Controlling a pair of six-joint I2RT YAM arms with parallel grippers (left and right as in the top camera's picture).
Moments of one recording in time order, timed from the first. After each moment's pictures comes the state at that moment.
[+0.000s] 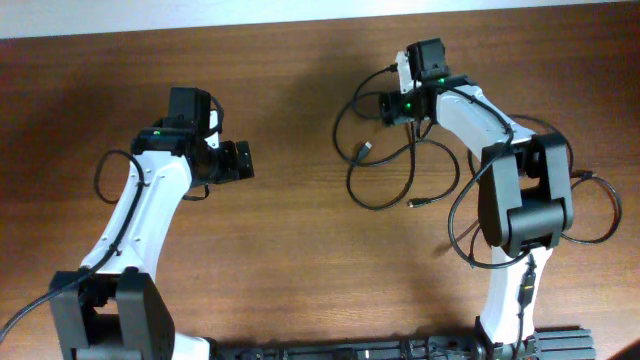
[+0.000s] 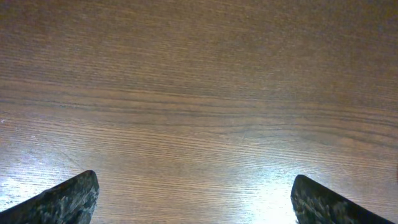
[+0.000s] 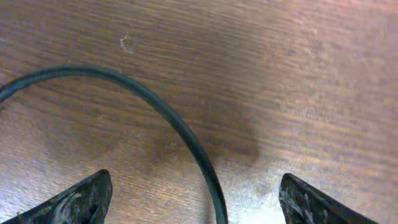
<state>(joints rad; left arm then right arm) -0.09 1.64 1.23 -0.87 0.03 -0.23 0.16 2.17 1.55 -0.46 -0.05 -0.06</state>
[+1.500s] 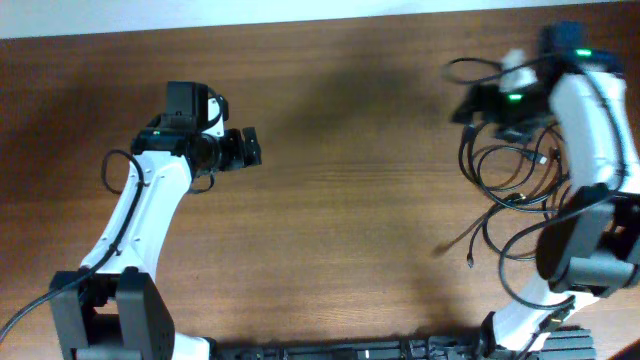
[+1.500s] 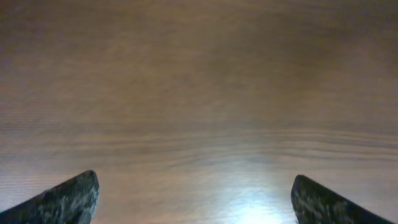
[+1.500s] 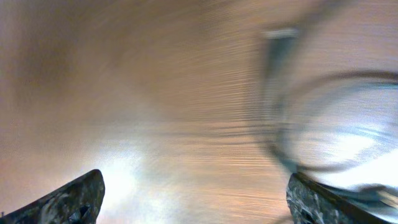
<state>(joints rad) -0.09 1.64 1.23 -0.75 0.17 -0.22 -0.19 1.90 1.66 -1.18 -0.38 0.08</state>
